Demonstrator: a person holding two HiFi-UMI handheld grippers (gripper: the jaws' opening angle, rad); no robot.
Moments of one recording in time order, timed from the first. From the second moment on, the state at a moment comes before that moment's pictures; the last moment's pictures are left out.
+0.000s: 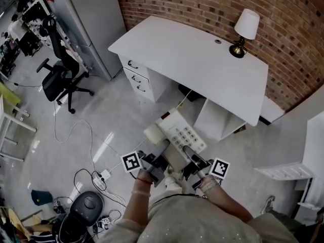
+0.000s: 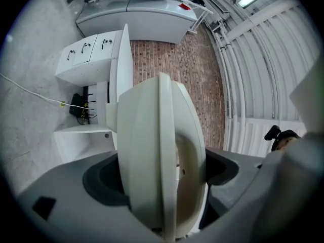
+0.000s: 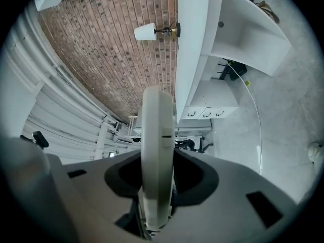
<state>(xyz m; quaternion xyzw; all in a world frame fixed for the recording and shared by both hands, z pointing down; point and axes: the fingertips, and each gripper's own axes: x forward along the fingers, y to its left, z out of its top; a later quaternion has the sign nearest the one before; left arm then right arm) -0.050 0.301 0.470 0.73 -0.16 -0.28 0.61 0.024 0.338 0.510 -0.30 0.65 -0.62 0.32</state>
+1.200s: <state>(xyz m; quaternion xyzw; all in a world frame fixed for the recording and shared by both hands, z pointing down) -0.073 0.139 0.485 0.72 -0.18 -0.28 0.61 0.002 0.169 0.522 -0.28 0.66 -0.64 0.28</state>
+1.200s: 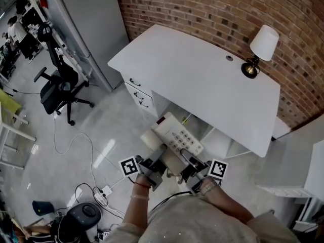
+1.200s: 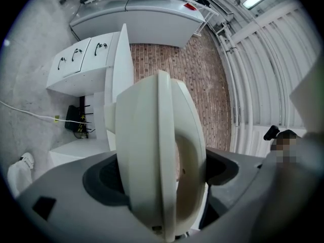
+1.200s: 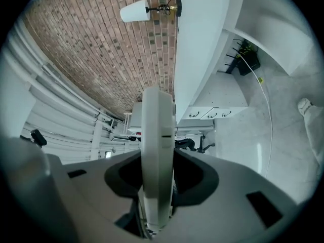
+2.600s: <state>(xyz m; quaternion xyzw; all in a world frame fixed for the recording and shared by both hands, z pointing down) 0.000 -0.072 0.513 0.68 -0.21 -0.27 0.65 0.073 -0.038 0.543 -0.29 0.61 -0.69 0.26</state>
